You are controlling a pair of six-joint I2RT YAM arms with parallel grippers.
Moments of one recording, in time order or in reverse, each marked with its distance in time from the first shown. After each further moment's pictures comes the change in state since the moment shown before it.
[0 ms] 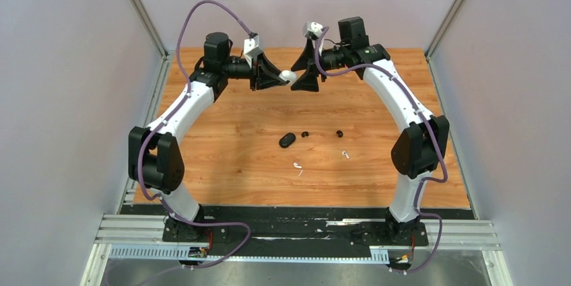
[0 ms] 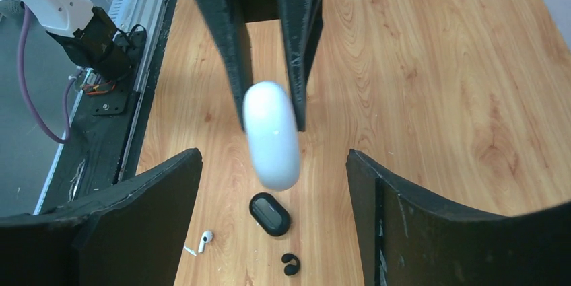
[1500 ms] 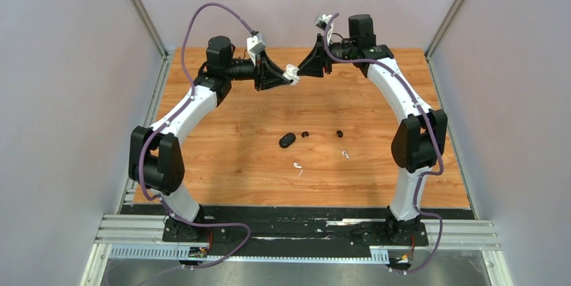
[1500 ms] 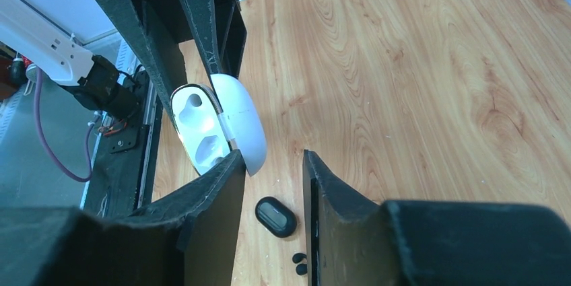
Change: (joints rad) left arm -0.037 -0.009 -0.064 0.152 -0.089 -0.219; right arm -0.072 0.065 -0.023 0.192 -0.013 0.288
